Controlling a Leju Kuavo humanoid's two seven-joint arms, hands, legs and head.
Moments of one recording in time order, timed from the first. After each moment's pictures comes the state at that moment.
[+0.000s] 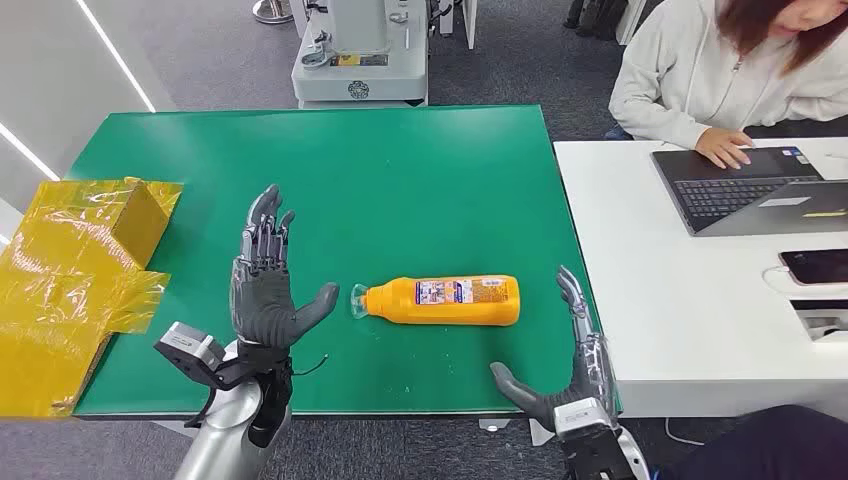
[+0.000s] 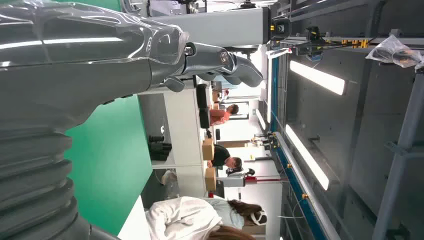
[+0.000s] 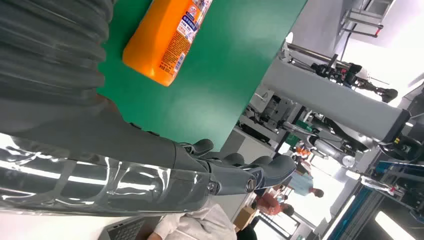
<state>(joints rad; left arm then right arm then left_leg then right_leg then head) -0.23 -0.13 -0.45 -1.33 0.01 0.11 -0.62 0.19 0.03 0.31 -1.80 0.41 -0.21 -0.60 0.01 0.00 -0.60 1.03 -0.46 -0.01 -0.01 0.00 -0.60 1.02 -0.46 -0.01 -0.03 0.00</state>
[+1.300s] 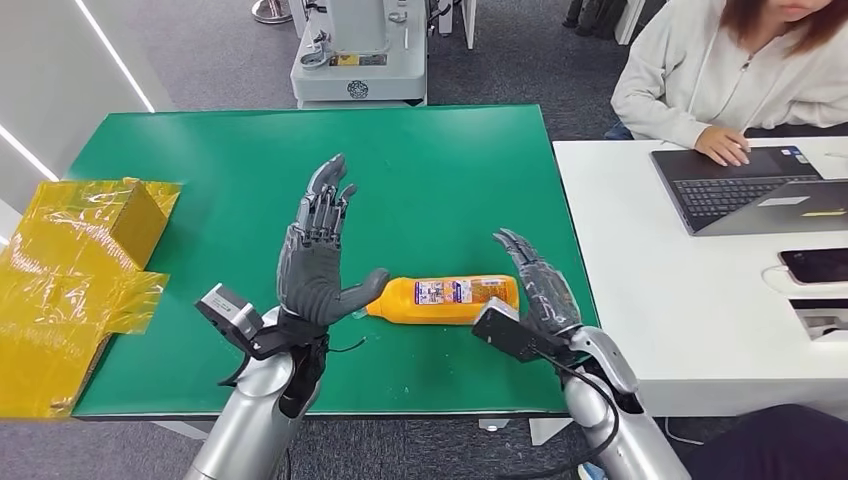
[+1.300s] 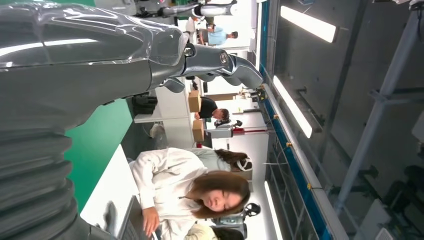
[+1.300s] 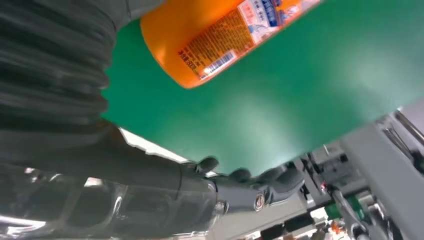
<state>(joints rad) -0.36 -0.20 -0.51 -1.24 0.01 -0.02 -0.58 -0.27 -0.09 0.38 -1.34 0.72 0.01 -0.37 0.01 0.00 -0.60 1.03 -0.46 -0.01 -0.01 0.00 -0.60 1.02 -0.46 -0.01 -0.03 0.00</state>
